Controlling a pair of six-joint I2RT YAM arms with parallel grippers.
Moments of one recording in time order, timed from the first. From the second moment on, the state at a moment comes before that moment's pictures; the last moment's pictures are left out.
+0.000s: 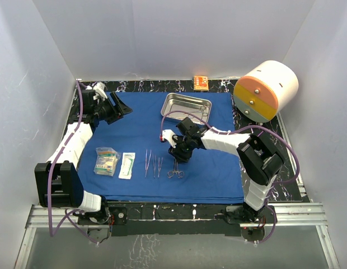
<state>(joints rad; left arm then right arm) 0.00 1.42 1.07 -0.28 0.46 -0.55 0.72 1.78 1.09 -0.40 -0.39 -0.49</state>
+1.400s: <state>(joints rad) 0.01 1.40 1.03 -0.31 0.43 -0.35 0.66 1.72 1.06 -0.23 -0.36 -0.09</state>
